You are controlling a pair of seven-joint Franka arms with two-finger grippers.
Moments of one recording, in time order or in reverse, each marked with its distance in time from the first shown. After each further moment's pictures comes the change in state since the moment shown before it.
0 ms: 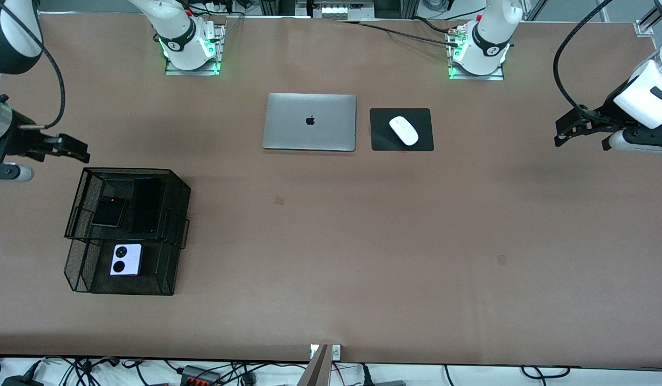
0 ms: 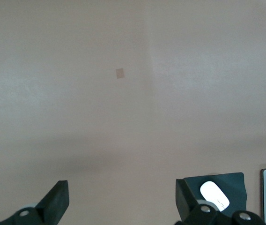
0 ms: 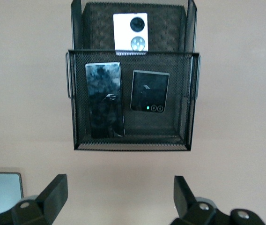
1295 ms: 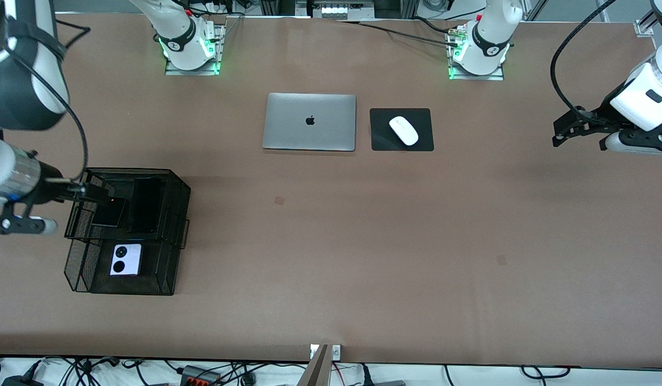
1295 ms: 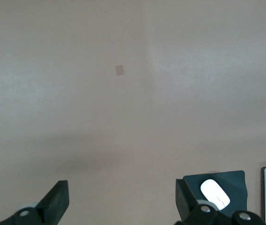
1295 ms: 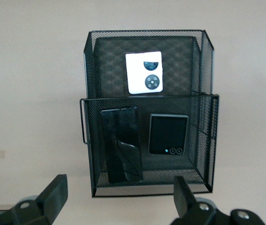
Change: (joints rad) left arm 0.000 0.000 0.000 -0.013 0.000 0.001 0.000; right arm -0.062 0.276 0.129 0.317 -0.025 -0.023 0.110
